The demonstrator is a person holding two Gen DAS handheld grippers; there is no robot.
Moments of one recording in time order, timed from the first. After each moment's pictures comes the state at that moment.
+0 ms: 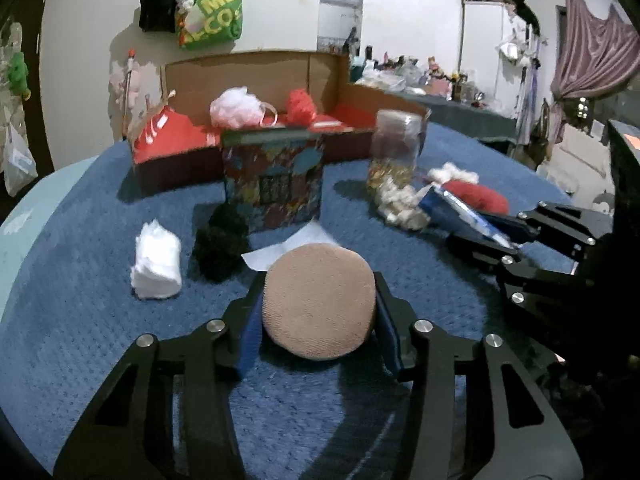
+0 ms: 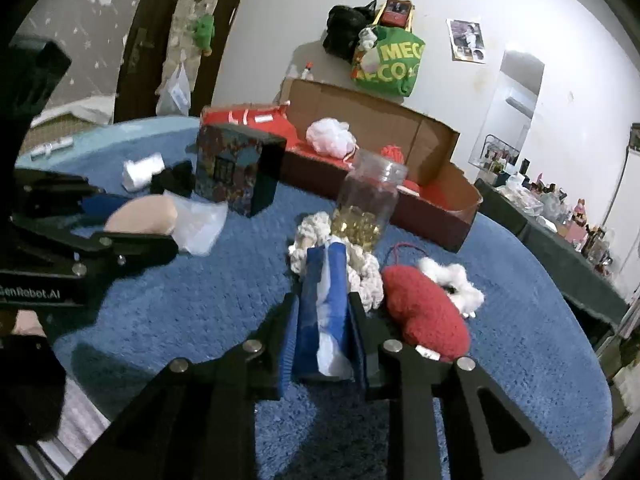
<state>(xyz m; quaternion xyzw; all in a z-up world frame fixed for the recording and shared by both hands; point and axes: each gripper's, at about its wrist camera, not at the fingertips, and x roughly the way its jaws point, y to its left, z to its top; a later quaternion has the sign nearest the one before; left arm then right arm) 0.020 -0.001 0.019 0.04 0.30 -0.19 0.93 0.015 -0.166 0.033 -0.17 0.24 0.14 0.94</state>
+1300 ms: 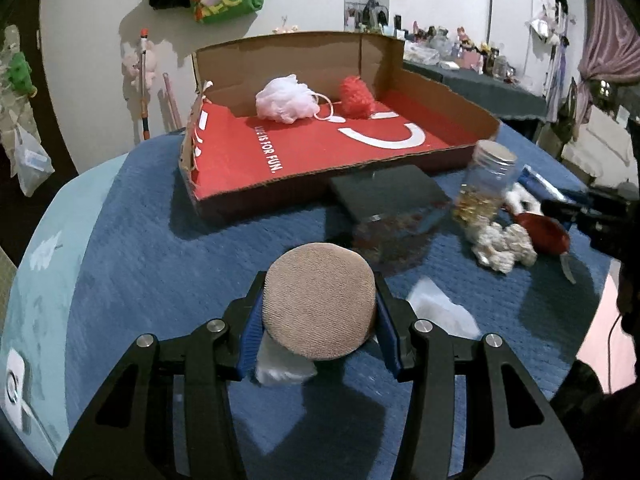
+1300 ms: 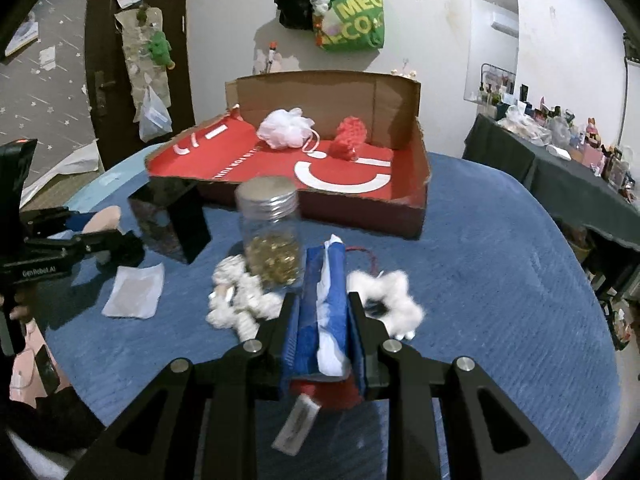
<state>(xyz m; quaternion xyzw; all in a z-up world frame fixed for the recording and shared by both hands) 0.086 0.040 0.061 0.06 0.36 -0.15 0.92 0.082 -0.233 0.078 -0.06 0.34 0.16 0.92</state>
